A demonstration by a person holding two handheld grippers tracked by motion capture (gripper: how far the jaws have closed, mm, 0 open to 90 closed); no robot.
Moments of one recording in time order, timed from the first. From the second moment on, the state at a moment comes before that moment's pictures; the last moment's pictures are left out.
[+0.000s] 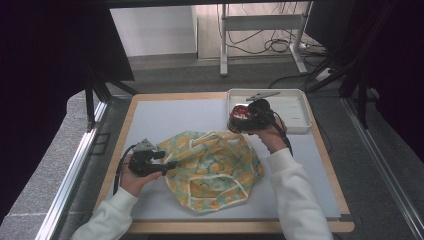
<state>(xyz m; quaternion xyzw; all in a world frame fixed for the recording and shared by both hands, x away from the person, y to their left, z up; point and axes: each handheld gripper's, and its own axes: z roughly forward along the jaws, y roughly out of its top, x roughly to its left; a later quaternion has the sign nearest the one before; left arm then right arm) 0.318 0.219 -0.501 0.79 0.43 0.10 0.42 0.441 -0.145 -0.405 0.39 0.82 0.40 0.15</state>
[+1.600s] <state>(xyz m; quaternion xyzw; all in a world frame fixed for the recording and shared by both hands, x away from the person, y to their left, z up) 0.318 0.217 -0.503 0.80 0.42 0.11 0.42 0.521 -0.144 -0.449 0.46 0.80 0.34 0.18</state>
